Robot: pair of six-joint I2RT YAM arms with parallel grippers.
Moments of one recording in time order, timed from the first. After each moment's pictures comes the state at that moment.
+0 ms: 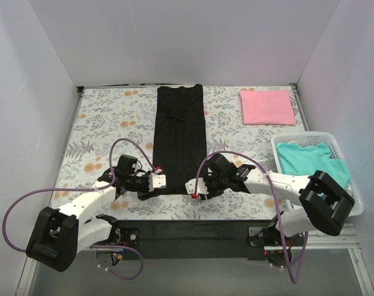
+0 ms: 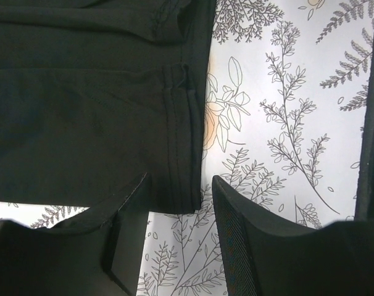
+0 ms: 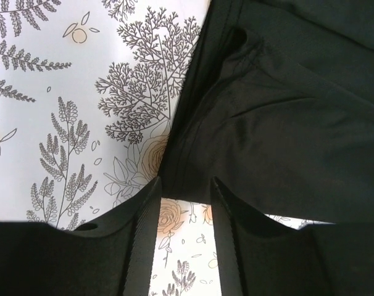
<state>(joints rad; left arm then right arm) -0.37 1.08 0.40 -0.32 0.71 0.95 0.92 1.38 0.68 -0.30 -0.36 -0.96</state>
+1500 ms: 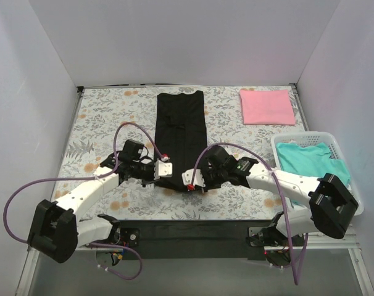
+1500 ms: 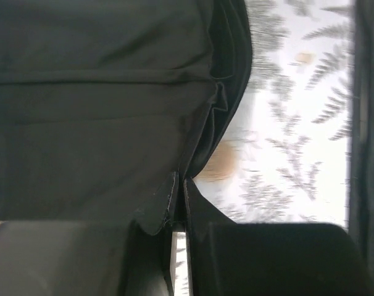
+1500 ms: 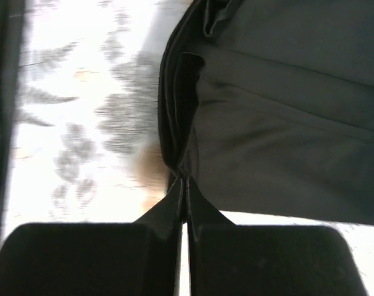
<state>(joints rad) -0.47 1.13 0.63 -0.50 0.69 0.96 0.96 1.33 0.79 -0.42 -0.37 -0.88</state>
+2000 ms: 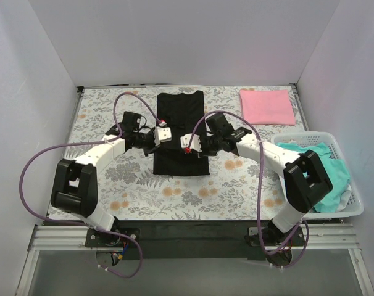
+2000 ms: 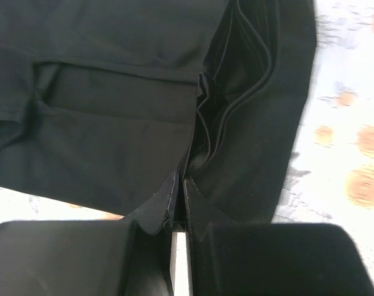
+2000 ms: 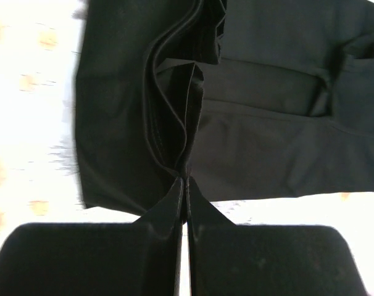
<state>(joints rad) -0.28 1.53 0.98 -0.40 0.74 0.97 0.69 1.61 1.13 -0.41 -0.43 -1.00</state>
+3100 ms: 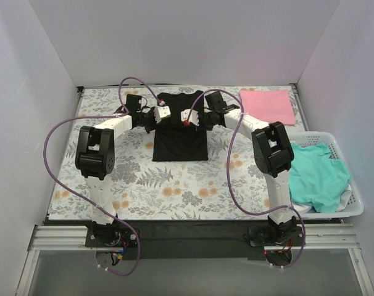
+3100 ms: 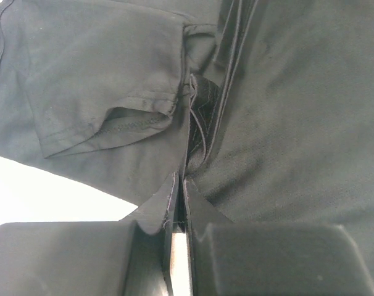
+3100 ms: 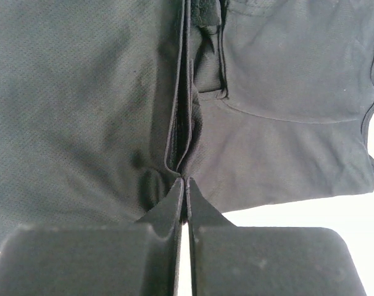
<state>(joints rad) -0.17 2.05 1.42 -0.24 0.71 0.99 0.49 2.16 1.66 -0.40 -0.48 -1.15</state>
